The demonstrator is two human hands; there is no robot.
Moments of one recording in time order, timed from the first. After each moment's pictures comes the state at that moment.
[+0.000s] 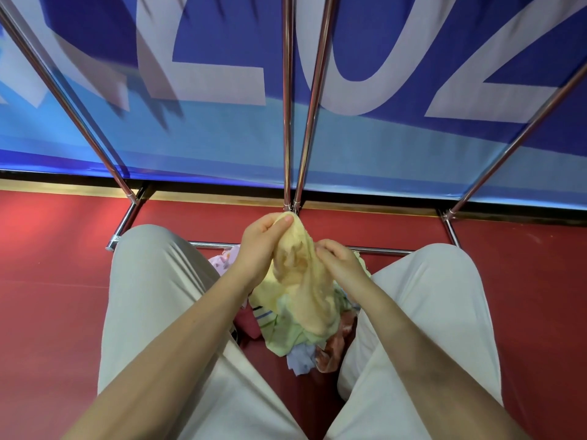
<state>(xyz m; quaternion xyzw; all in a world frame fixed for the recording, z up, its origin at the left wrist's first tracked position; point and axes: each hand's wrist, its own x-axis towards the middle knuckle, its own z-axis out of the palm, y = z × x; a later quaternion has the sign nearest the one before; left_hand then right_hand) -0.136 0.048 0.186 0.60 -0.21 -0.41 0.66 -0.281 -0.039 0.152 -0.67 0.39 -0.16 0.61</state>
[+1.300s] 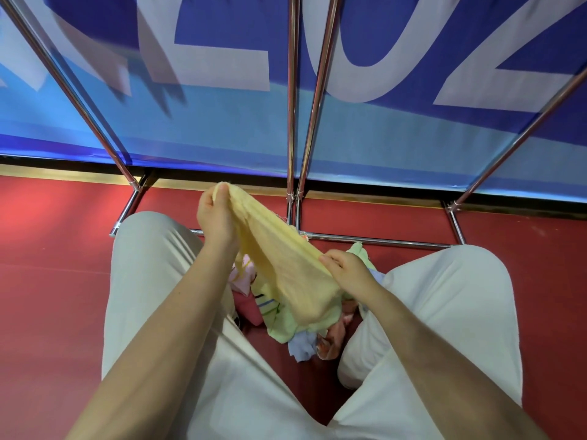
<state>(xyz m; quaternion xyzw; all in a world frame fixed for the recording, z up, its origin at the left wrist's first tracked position) -0.077 0.053 0.180 0.64 0.00 -0.20 0.74 -0.300 -0.042 0.112 -0.79 0.37 -0.08 0.48</state>
